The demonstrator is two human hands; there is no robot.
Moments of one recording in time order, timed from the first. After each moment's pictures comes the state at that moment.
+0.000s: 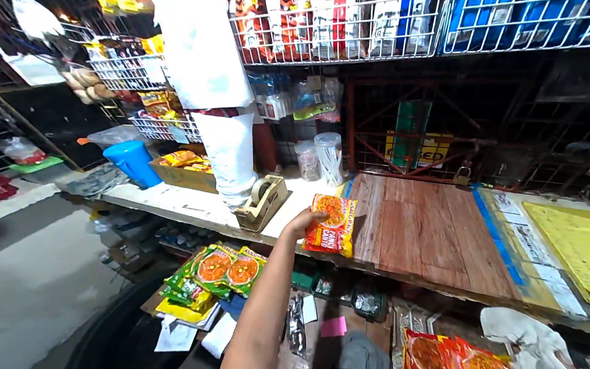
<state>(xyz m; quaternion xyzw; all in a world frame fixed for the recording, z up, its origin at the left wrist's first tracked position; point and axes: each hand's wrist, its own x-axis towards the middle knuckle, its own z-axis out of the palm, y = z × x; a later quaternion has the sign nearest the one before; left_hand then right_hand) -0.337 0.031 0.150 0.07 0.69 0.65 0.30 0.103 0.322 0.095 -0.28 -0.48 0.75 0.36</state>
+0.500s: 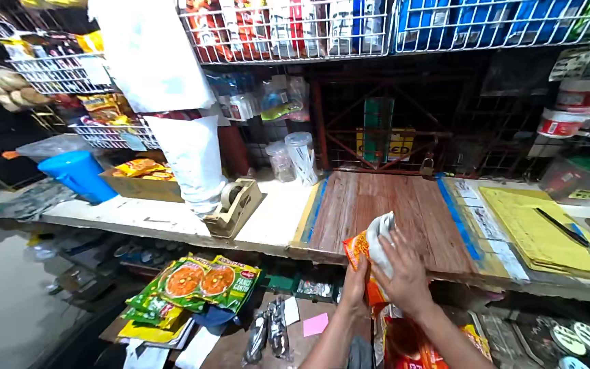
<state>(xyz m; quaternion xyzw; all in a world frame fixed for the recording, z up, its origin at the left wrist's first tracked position) -0.099 0.145 0.124 0.05 0.45 0.85 0.27 -0.055 0.263 0.119 -0.01 -0.90 0.18 0.40</state>
